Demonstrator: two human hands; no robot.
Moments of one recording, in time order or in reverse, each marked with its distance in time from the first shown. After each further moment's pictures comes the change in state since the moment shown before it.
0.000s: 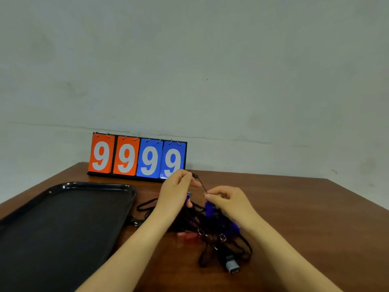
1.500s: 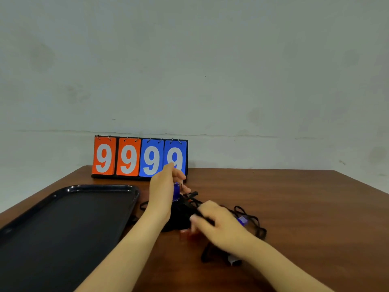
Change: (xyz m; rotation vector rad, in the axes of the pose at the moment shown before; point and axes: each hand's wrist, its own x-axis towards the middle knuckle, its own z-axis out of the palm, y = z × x) left_hand -0.002 0.008 -0.010 -0.320 0.211 -0.159; right_hand -0.032 0.011 0.034 -0.269 -0.236 -0.322
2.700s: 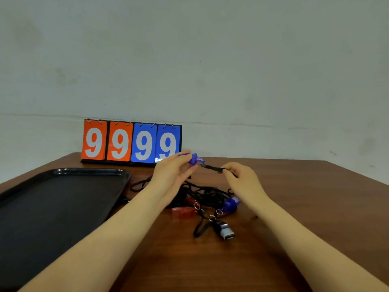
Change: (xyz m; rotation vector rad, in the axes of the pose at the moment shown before) left_hand 0.007 -0.034 0.014 -0.404 -0.254 -0.148; right_hand 0.009 0.047 -0.042 -0.069 0.403 0.310
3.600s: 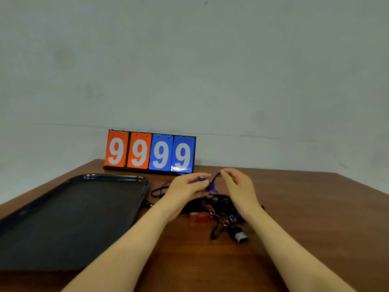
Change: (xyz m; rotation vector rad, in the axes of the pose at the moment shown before) left_hand -0.025 0.006 -0.028 0.539 -0.226 0.054; right_hand -0.013 -0.040 0.027 0.315 0.103 -0.109
